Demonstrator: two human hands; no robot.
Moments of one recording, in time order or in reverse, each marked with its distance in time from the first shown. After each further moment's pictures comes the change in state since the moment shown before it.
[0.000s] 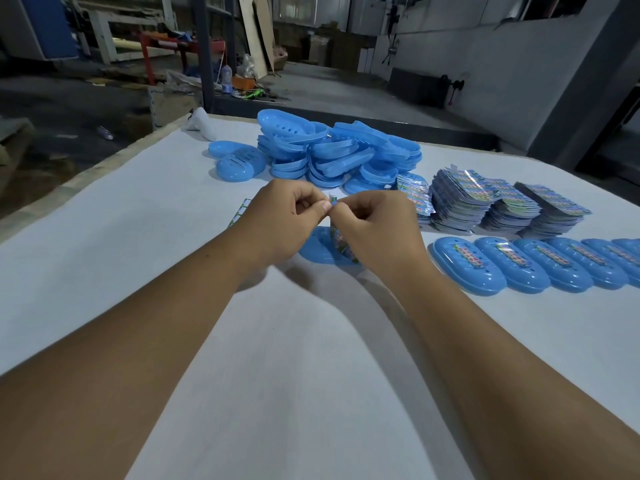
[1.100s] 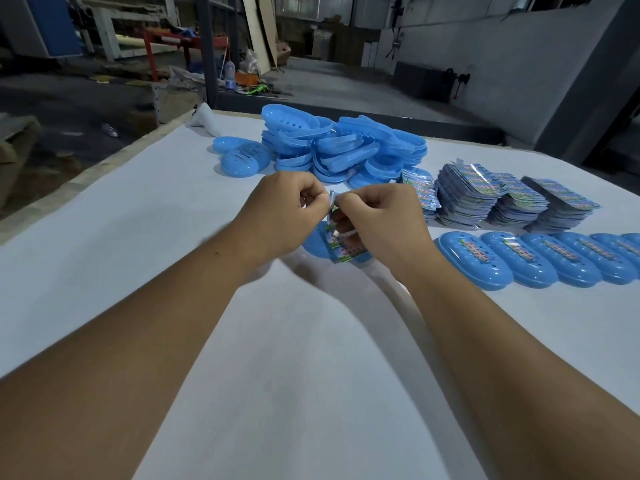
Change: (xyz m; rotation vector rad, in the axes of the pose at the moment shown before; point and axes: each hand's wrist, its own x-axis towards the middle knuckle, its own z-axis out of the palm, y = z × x) left_hand 0.003 -0.002 -0.003 0.186 0.077 0.055; right_hand 0.004 0.000 0.000 0.153 -0.040 0.115
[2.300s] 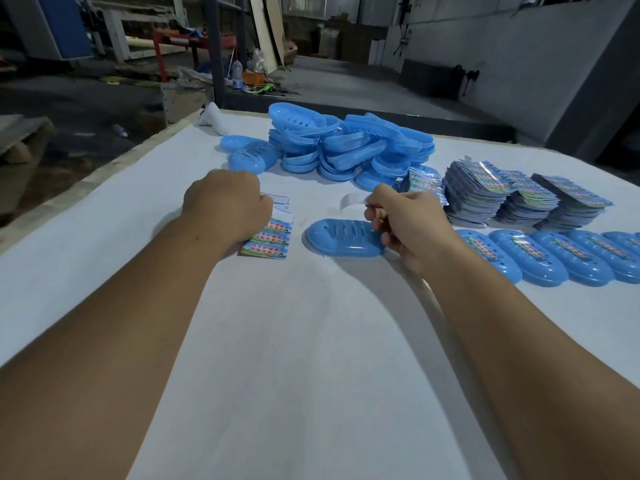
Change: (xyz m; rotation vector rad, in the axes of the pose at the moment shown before) left_hand 0.008 -0.037 -0.036 0.801 -0.088 -0.326; right_hand 0.011 0.006 -0.015 0.350 -0.015 0.417
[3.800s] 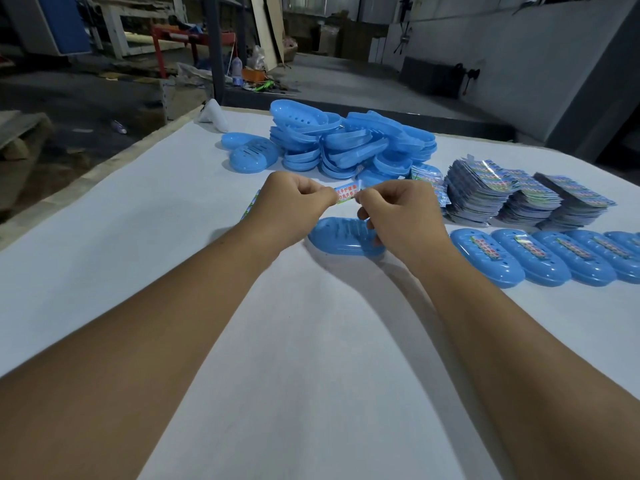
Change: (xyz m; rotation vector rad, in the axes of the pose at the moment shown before) left_hand -0.023 0.052 0.002 -1.105 -0.148 -0.063; right_hand 0.000 0.008 0.008 -0.403 0.074 -0.379
